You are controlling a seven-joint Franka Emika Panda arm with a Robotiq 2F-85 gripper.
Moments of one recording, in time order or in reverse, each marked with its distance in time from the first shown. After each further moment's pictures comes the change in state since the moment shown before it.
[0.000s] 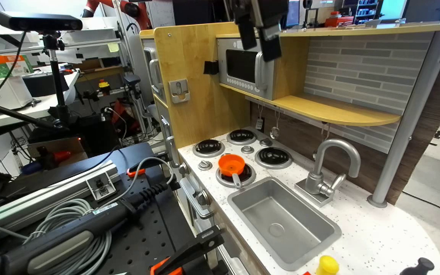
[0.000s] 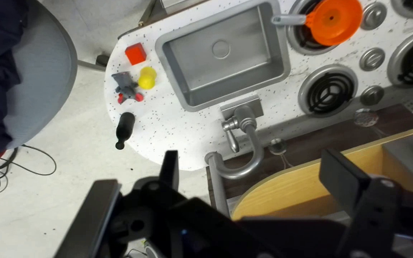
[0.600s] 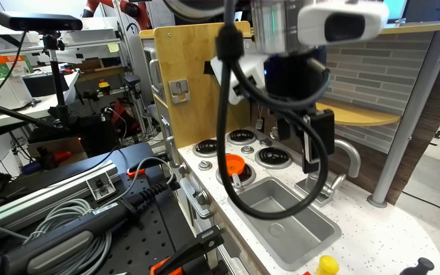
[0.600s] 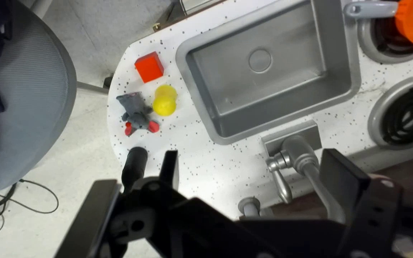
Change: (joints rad) arm -0.015 0.500 -0.055 0.171 0.059 0.224 -0.107
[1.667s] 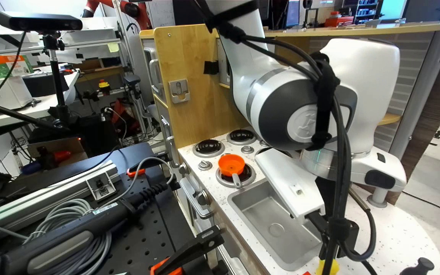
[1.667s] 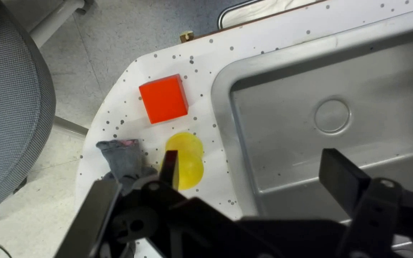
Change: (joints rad) arm -0.051 0.559 -0.003 0.438 -0.008 -0.105 -0.147
